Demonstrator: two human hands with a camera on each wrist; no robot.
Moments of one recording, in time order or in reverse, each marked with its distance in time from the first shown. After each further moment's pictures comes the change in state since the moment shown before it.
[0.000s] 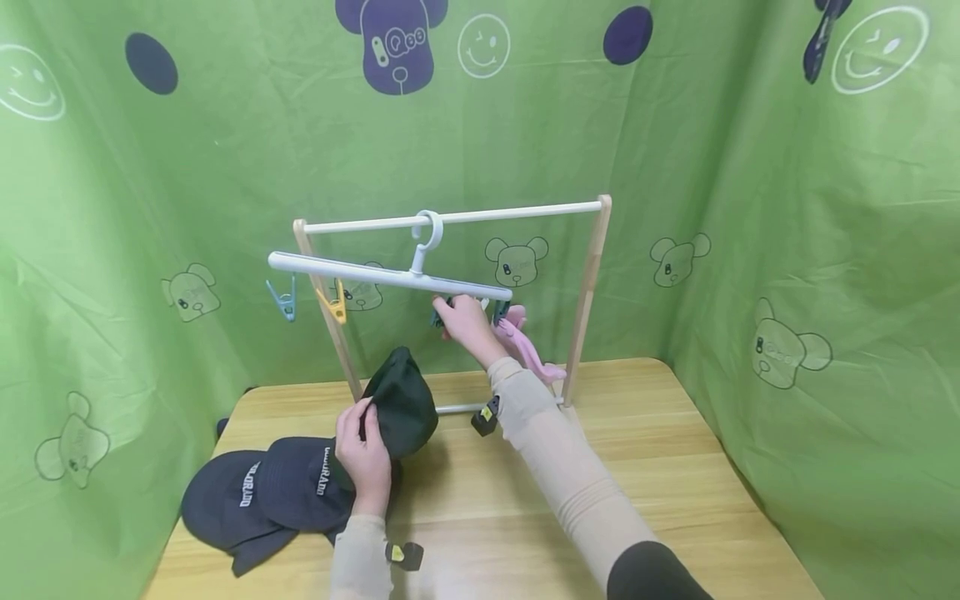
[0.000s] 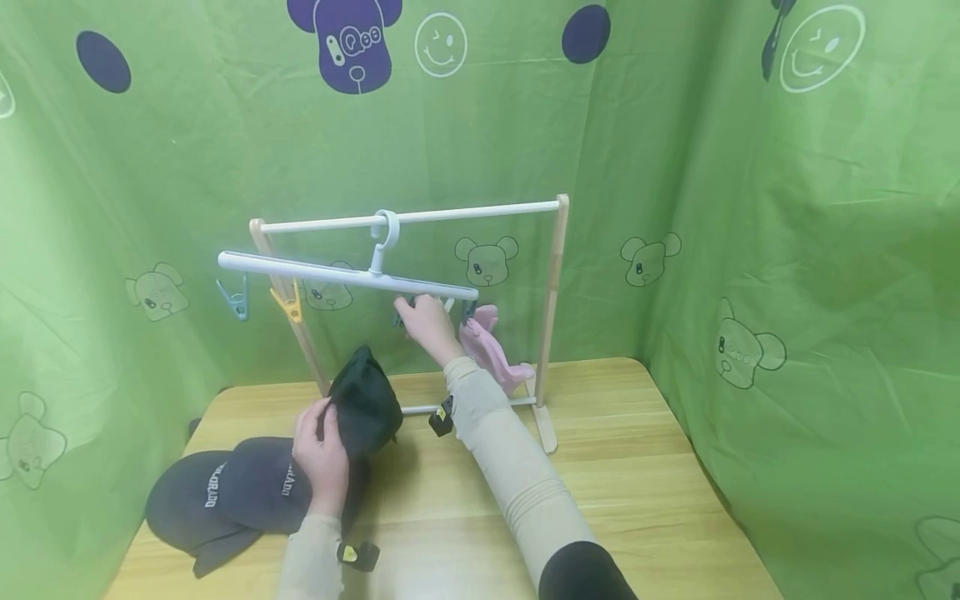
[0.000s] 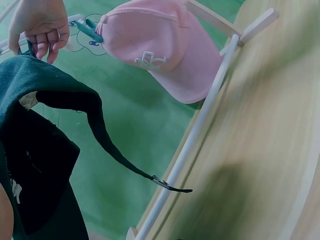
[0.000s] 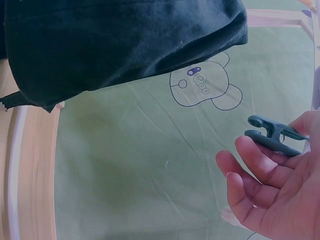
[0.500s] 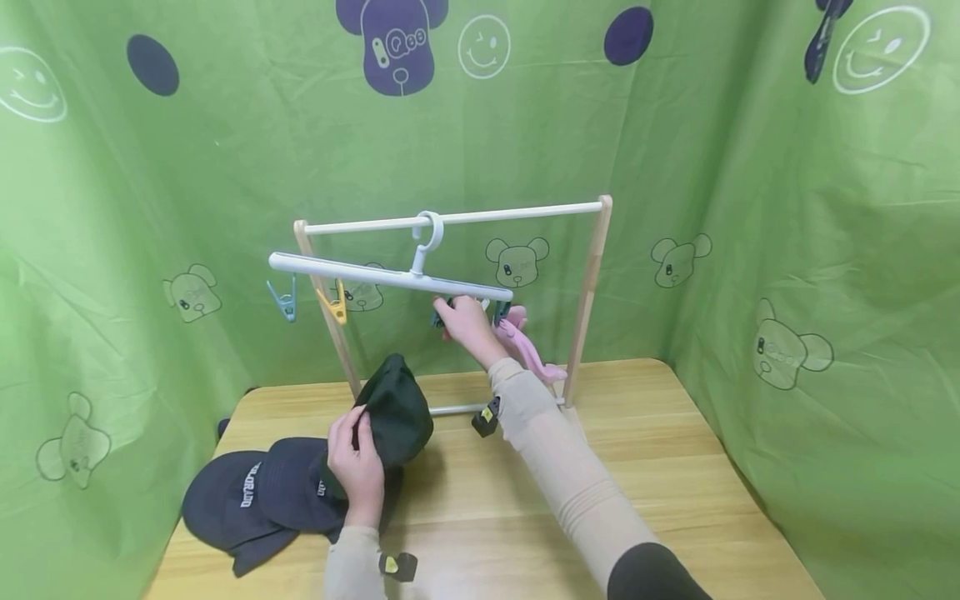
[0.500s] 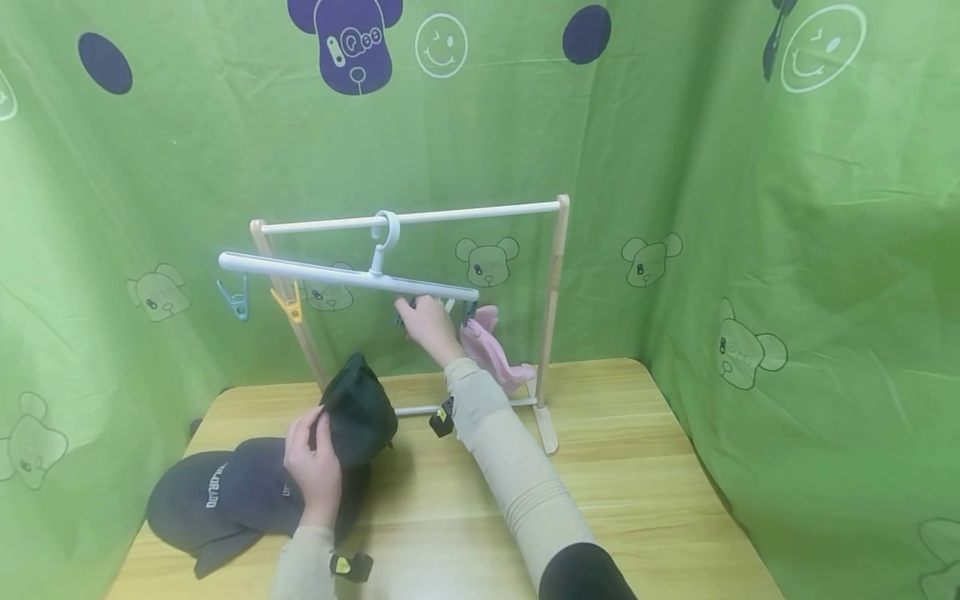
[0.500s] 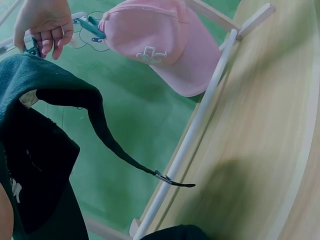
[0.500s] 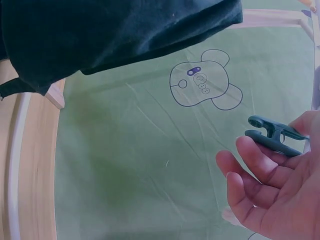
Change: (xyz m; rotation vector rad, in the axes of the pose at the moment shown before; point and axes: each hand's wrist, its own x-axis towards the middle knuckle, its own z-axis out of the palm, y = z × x) left_hand -0.001 -0.001 -0.013 -0.015 -0.002 0.011; right_hand -0.003 -0.002 -0.001 -0.002 -0.004 0.005
